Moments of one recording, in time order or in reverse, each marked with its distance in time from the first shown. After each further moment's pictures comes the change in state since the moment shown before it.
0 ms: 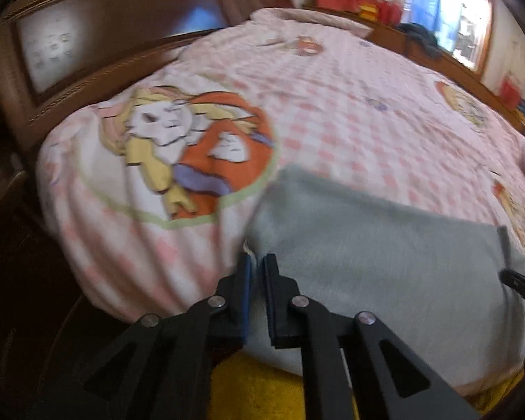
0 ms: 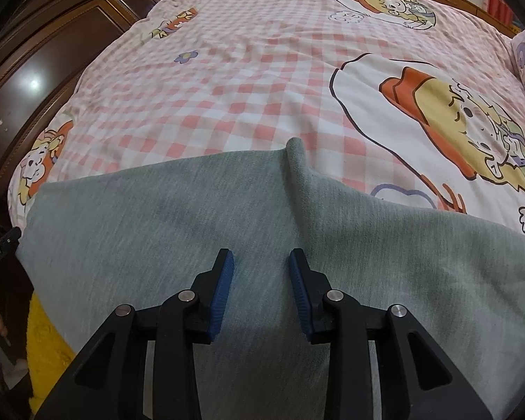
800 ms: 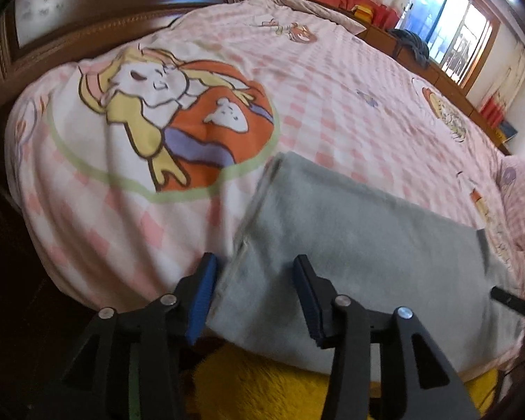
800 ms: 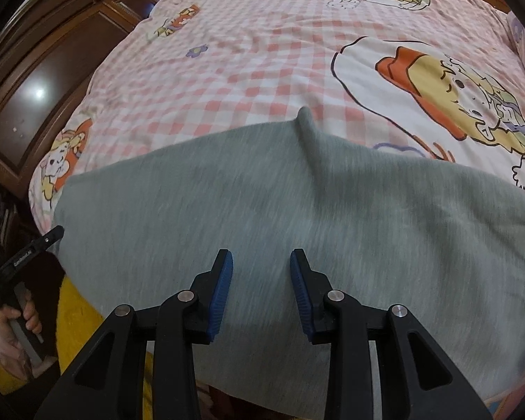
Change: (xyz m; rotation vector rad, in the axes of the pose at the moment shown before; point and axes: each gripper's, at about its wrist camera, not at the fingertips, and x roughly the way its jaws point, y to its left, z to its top) left arm 0.021 0.023 -0.009 -0.073 0.087 -0.252; right arm -0.030 0.008 -0.020 0.055 0.057 0.061
